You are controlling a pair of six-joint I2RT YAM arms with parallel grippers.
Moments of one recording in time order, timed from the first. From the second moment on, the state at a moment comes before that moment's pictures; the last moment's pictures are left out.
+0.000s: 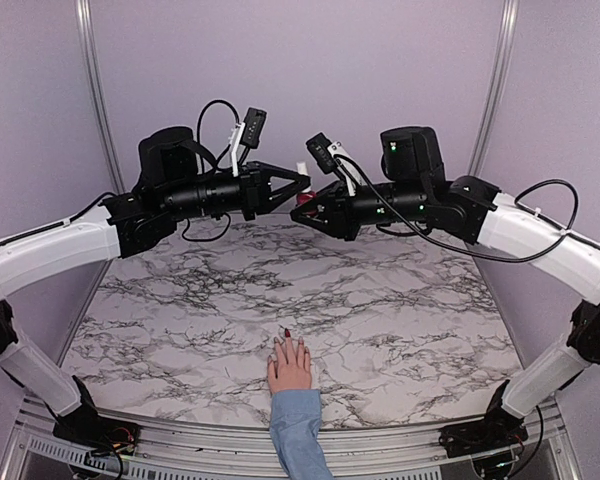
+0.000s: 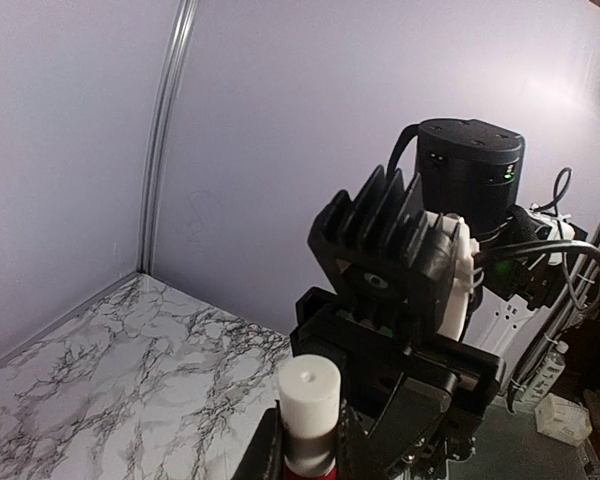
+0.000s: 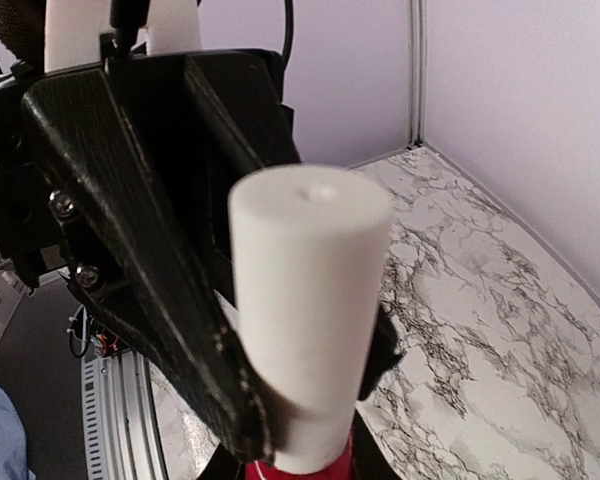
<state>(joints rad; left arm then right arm) -0.84 1.51 1.35 0.17 0.45 -0.30 0.86 1.49 1.51 -0.36 -0.38 0.02</state>
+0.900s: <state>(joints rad) -0.80 1.49 1.31 0.37 0.86 -0.35 0.85 1.47 1.49 -0.29 -0.83 -0.01</state>
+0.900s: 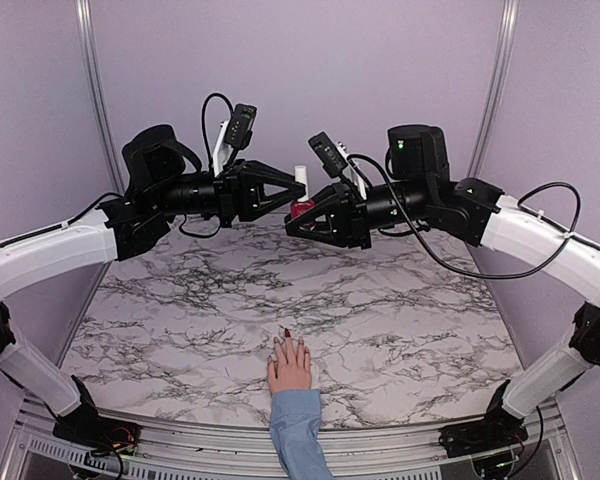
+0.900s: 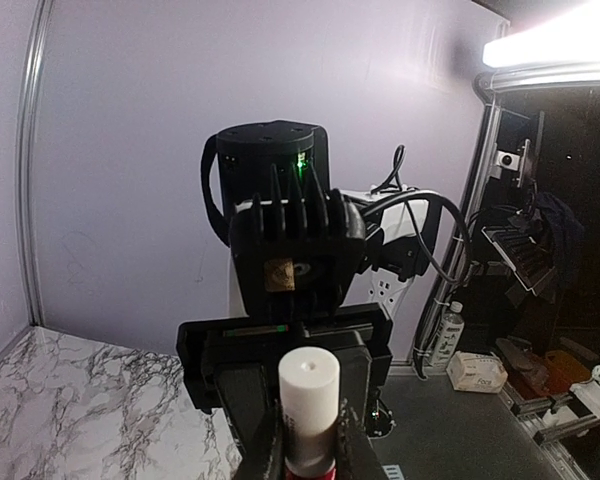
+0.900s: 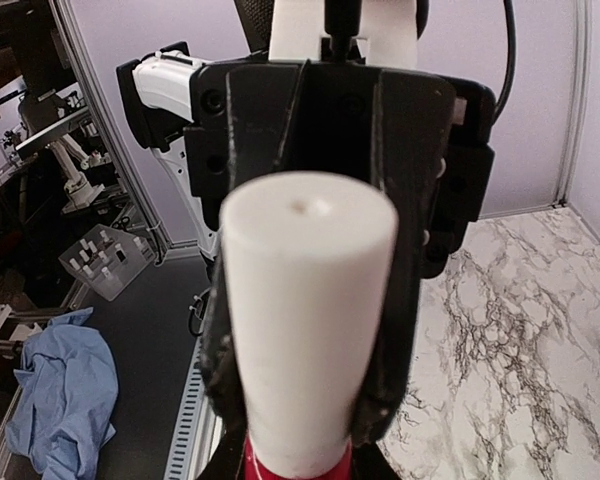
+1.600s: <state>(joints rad) -0.75 1.39 1.19 0.29 0.38 -0.38 0.85 1.48 1.46 -0.33 -0.38 0.01</state>
